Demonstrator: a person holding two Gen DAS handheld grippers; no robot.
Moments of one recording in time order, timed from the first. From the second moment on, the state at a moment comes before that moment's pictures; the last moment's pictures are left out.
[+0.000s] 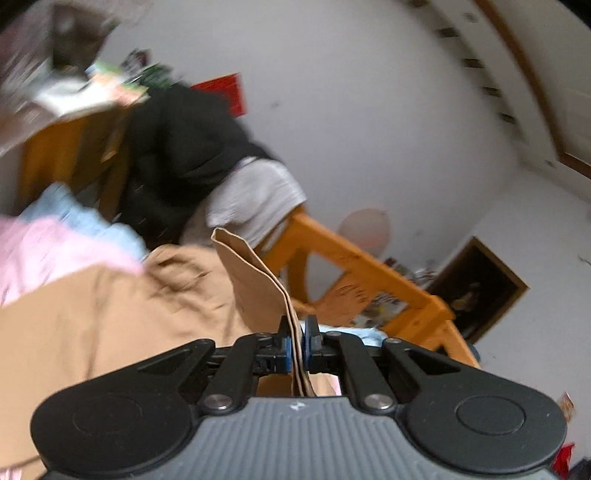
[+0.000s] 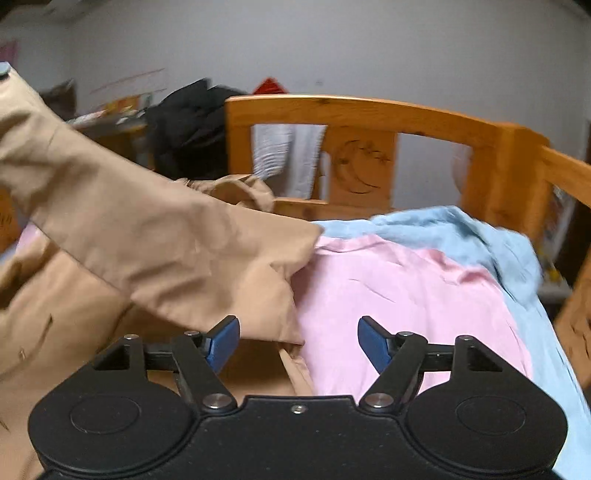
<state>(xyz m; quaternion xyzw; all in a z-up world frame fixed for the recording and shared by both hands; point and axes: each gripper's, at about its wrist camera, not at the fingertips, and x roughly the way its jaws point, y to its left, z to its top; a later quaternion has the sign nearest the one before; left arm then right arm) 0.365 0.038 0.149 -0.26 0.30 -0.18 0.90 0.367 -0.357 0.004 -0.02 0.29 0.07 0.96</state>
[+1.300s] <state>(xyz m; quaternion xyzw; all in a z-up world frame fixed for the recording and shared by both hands) 0.389 0.018 -0.049 -0.05 0.47 -0.02 0.88 0.457 -0.339 -0.046 -0.11 0.32 0.08 0.94</state>
